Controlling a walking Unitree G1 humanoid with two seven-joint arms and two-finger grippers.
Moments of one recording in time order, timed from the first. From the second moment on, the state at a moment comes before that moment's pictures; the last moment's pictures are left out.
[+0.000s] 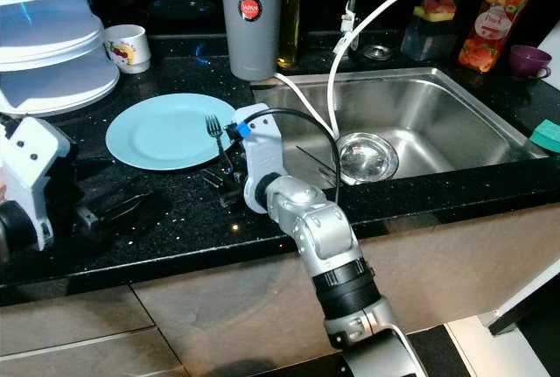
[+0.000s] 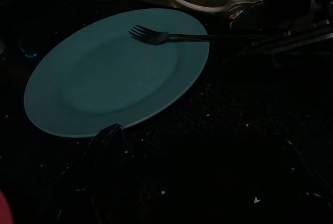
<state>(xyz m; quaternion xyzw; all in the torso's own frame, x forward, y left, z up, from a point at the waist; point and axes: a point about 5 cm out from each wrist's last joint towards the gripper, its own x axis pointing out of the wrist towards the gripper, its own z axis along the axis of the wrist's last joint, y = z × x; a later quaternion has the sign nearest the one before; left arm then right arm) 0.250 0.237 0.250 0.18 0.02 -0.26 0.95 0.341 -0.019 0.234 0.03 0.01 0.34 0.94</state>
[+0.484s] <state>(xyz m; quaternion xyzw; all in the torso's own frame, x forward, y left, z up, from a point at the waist) 0.251 0.236 0.250 0.18 0.02 -0.26 0.95 0.341 -0.018 0.233 0.03 0.02 0.34 0.94</state>
